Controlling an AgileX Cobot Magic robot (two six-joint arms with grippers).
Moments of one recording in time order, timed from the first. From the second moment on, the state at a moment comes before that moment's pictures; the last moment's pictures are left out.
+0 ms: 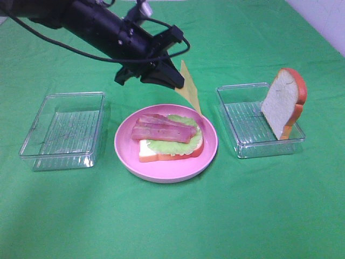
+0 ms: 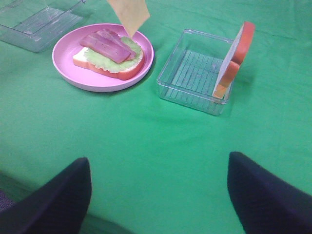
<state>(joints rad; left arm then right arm) -0.40 2.14 -1.66 -0.97 0.88 0.37 0.38 0.00 -0.51 0.07 1.07 -0.14</state>
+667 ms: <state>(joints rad) -0.43 2.22 -1.66 -0.57 0.89 0.16 0.38 0.00 -0.51 0.07 1.07 -0.14</state>
